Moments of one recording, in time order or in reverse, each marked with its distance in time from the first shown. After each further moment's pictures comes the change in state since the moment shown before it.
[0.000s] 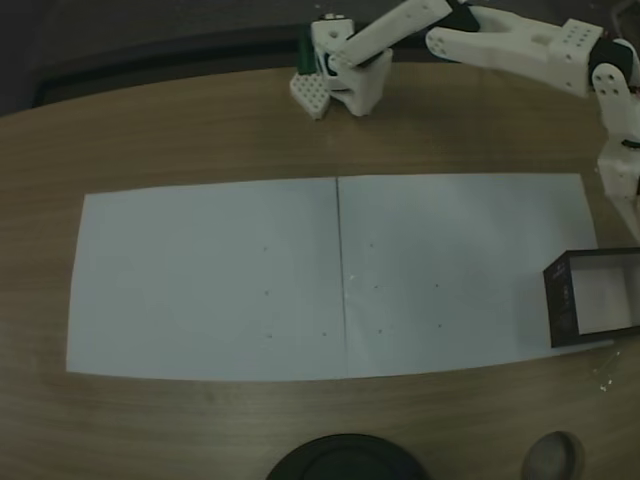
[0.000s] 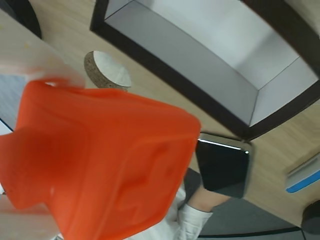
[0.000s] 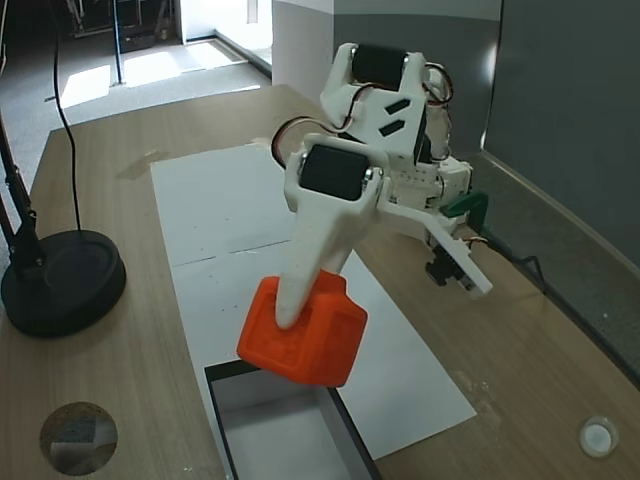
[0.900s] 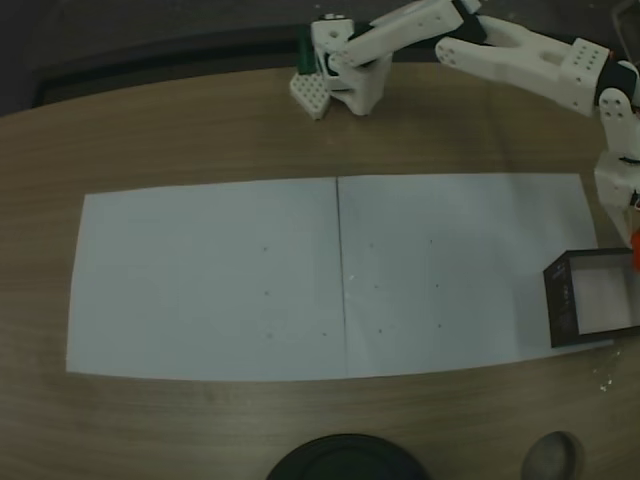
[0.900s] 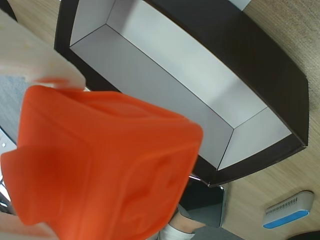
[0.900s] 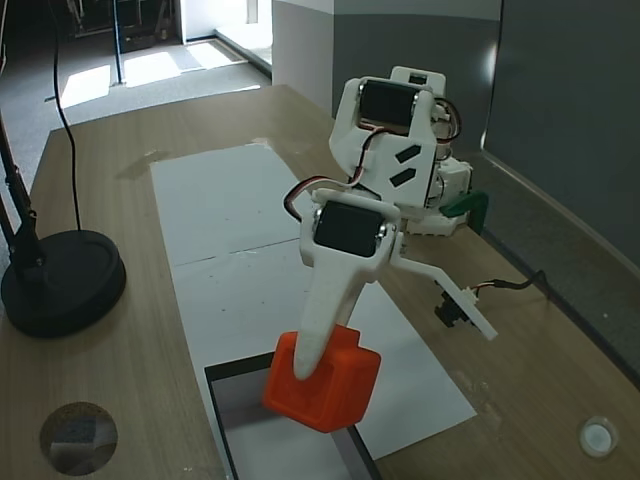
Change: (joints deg) arm -1.8 -4.9 0.0 0.0 0.0
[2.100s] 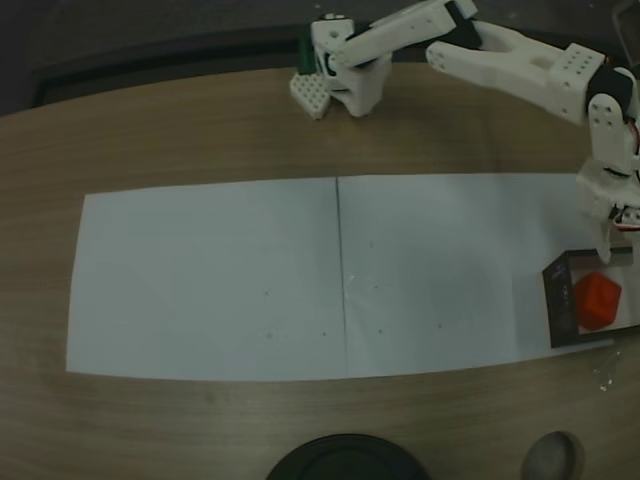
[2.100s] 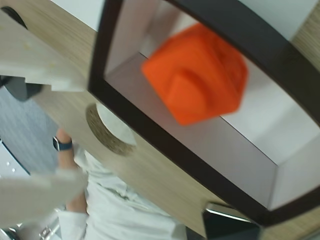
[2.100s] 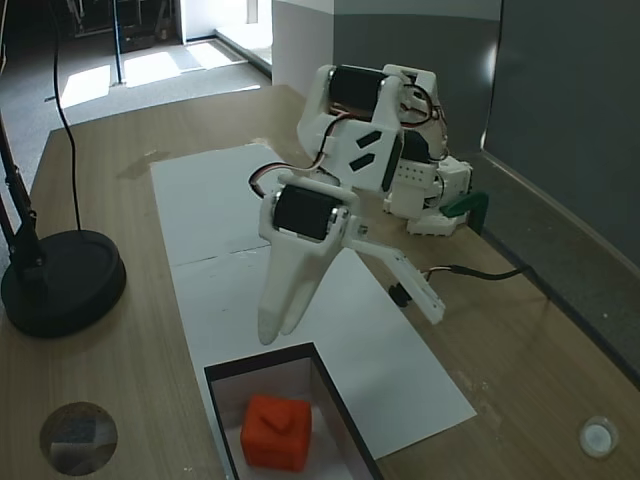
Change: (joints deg) arm 7.1 0.2 -2.8 11.7 0.0
